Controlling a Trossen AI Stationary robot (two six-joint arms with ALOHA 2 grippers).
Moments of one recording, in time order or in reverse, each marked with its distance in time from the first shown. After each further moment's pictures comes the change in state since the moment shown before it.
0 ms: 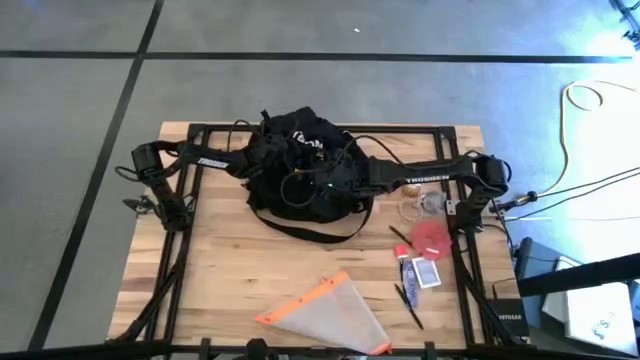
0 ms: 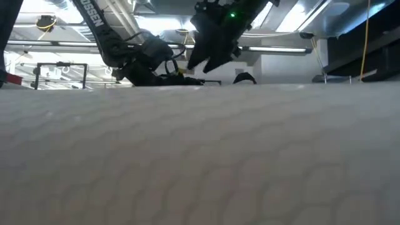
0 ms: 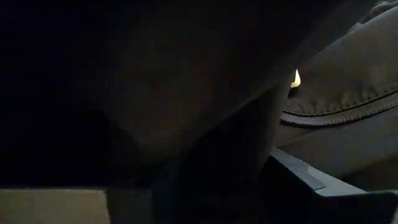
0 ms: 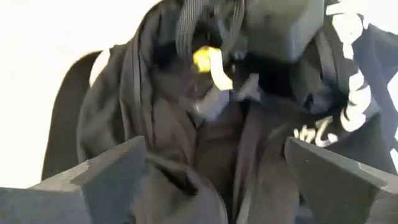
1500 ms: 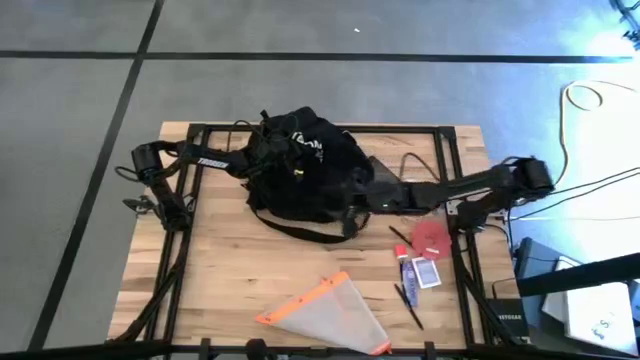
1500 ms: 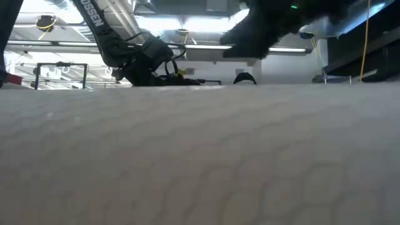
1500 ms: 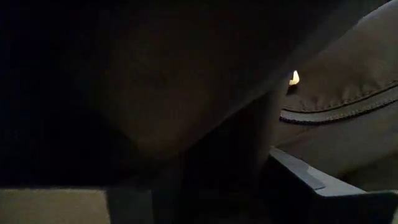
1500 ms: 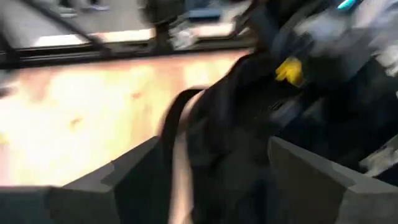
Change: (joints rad) left arm 0.000 0.000 0.001 -0.024 0.000 0.000; right arm 0.138 -0.380 -0.633 0.627 -0.181 -0.051
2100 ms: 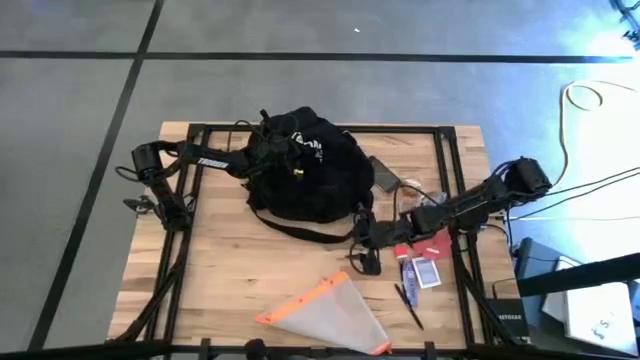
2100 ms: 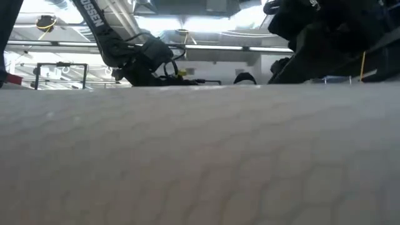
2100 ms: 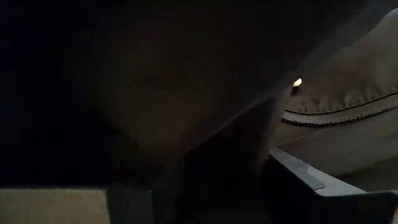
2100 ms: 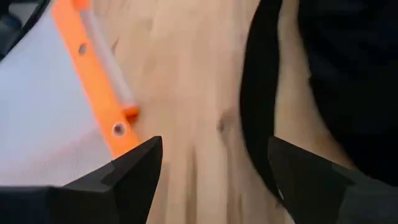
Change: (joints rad) left arm 0.000 0.000 0.000 -0.015 0.000 -0.075; right arm 0.211 0.070 -0.123 -0.087 -0.039 0.129
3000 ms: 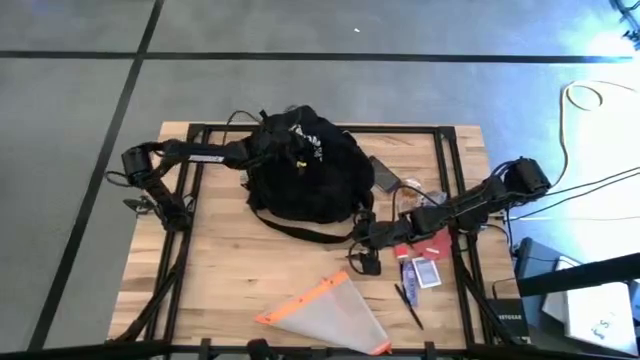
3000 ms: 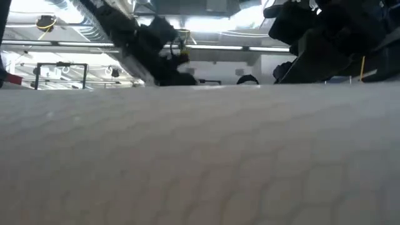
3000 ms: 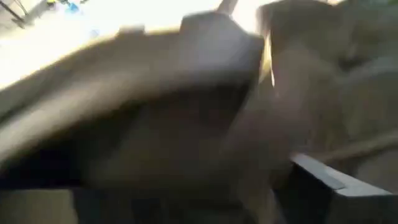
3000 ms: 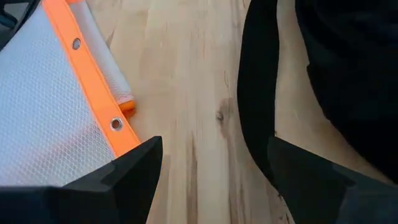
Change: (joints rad) left arm 0.000 -0.103 0.172 -0.262 0.031 0.069; right arm -0.002 0.006 0.000 -0.025 -0.011 0.035
